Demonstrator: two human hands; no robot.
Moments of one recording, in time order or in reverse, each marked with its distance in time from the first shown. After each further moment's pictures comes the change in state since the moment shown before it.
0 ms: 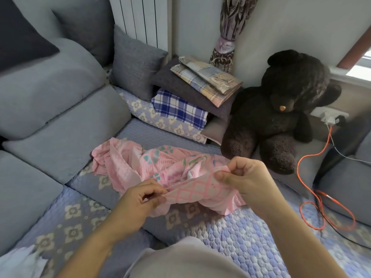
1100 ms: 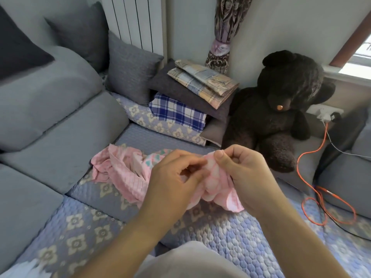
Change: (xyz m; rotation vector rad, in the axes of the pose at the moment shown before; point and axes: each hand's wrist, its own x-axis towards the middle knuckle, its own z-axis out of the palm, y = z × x) left_hand 0.030 0.103 0.029 0.199 0.248 0.306; right_hand -0.001 -0.042 0.042 0.080 0.168 -0.001
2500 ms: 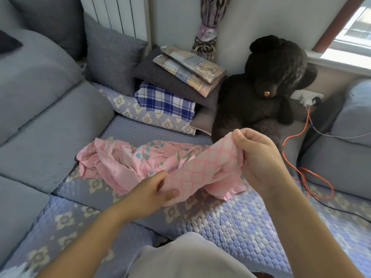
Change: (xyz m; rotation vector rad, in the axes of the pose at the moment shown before) left_hand -0.022 -0.147 -0.018 0.051 -0.641 -0.283; right_hand 0.021 0.024 -0.022 0.257 0.097 0.064
